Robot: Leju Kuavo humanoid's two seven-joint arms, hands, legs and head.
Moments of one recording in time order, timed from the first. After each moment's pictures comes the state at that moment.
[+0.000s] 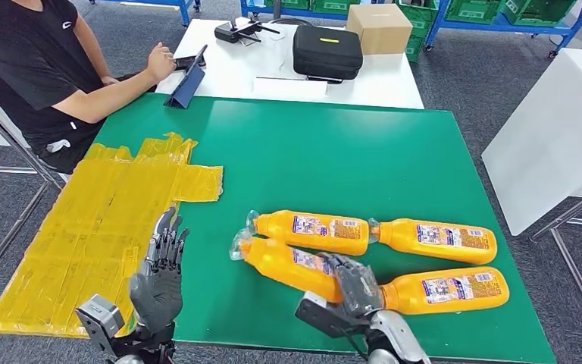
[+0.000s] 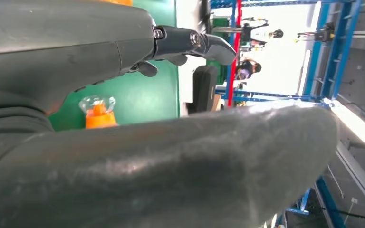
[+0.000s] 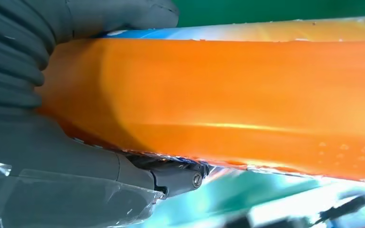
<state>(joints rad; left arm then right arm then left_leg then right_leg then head) 0.22 -0.23 -0.14 -1.66 -0.15 -0.08 -0.57 0.02 -0.03 0.53 -1.31 0.87 -0.22 -0.12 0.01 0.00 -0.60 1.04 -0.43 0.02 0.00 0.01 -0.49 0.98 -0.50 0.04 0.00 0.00</state>
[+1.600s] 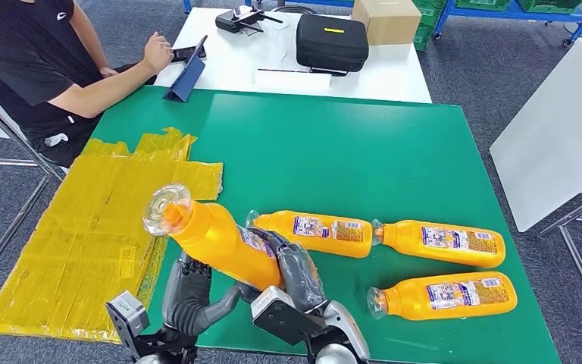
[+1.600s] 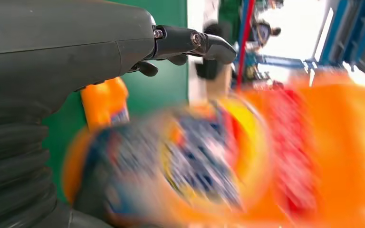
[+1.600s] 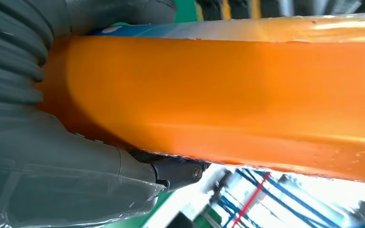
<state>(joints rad) 0.20 -0.25 -0.25 -1.60 -0.11 -0.15 -0.56 0.00 0.22 0.58 -1.46 0.64 -0.20 -0.33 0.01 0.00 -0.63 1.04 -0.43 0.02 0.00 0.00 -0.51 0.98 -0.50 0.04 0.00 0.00</state>
